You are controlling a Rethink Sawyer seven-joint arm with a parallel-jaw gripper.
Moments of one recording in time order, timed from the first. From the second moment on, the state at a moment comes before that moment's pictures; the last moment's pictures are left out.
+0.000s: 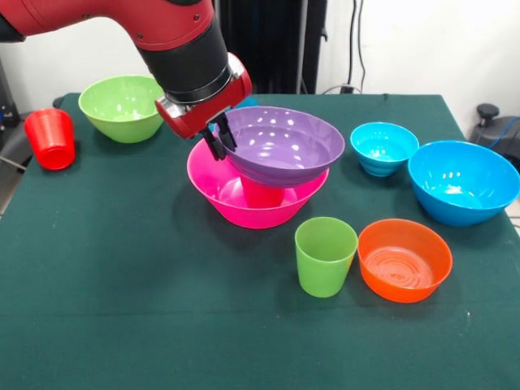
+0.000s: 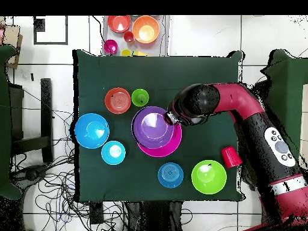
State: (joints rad) arm -0.96 -0.43 0.98 1.51 -0.69 1.22 1.30
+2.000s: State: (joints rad) arm -0.97 -0.57 0.98 1.51 -0.71 1.27 1.28
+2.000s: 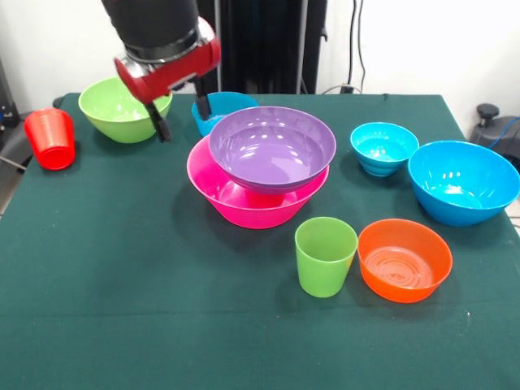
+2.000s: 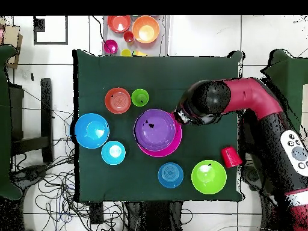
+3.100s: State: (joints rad) arm -1.02 -0.67 0.98 1.71 -0.73 1.10 1.28
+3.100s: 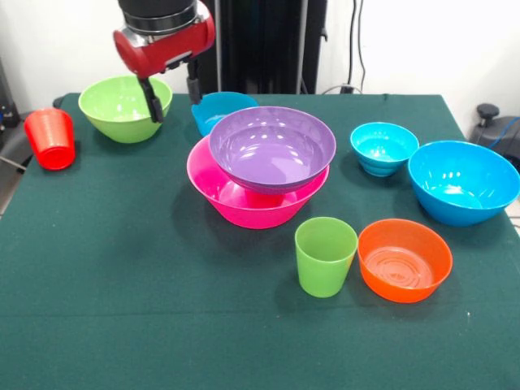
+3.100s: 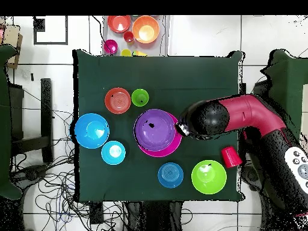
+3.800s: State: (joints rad) arm -0.93 -0.71 0.98 1.66 -0.72 1.10 1.28
